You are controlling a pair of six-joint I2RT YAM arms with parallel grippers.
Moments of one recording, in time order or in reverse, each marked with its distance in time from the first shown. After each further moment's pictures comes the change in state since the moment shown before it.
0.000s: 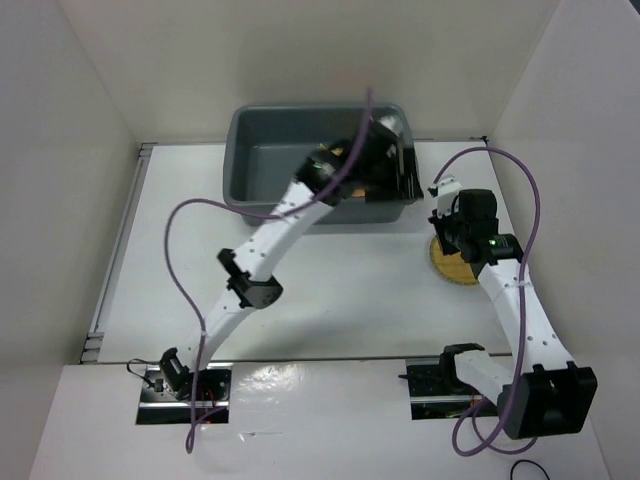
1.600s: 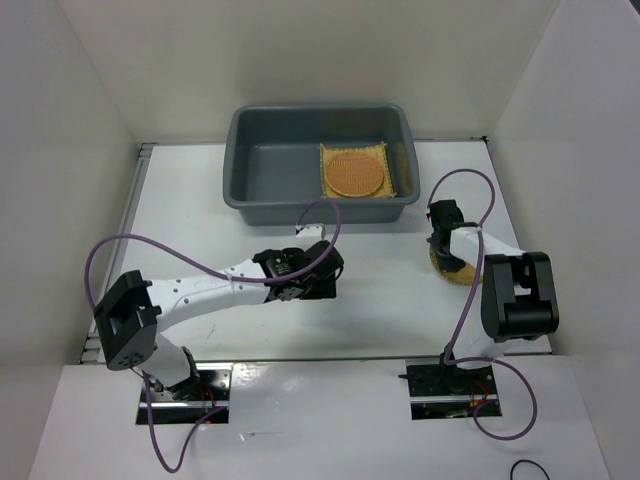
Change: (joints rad) left arm -0.169 -0.918 -1.993 0.541 -0.421 -0.207; right arm -0.031 0.542 -0.110 0.171 0.414 0.096
